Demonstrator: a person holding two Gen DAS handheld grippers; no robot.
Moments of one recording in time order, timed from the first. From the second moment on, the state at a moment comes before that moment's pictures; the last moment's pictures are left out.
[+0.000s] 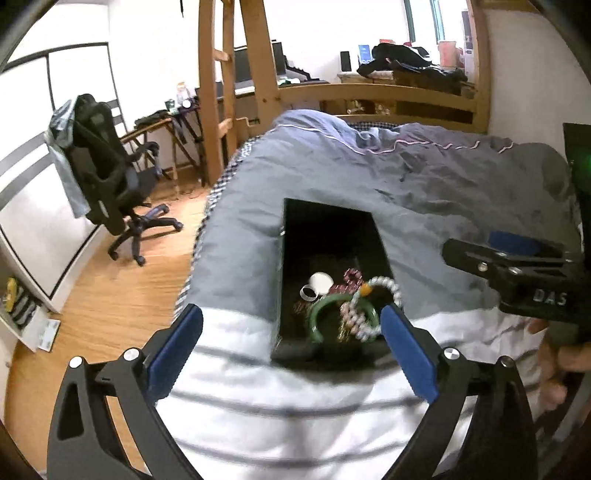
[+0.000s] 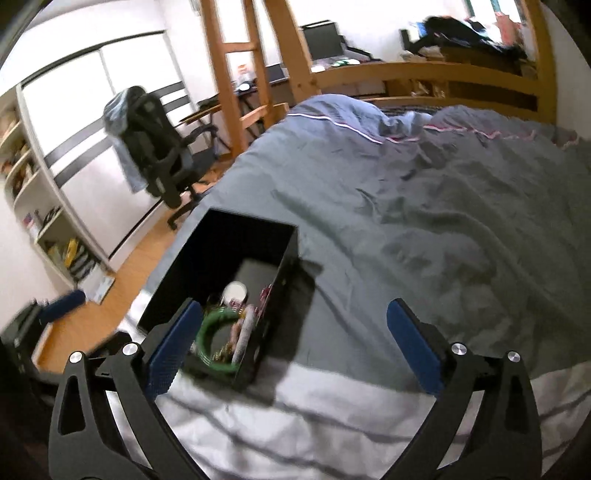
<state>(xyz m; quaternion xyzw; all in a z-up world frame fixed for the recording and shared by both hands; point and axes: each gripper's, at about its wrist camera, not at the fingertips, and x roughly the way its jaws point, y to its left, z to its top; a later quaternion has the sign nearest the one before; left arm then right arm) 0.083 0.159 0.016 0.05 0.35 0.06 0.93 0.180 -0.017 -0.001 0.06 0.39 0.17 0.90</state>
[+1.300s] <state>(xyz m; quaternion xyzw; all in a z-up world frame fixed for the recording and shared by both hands) 0.009 0.122 0.033 0.12 0.34 0.08 0.93 0.061 -0.050 0.038 0.01 0.36 0.23 0.90</state>
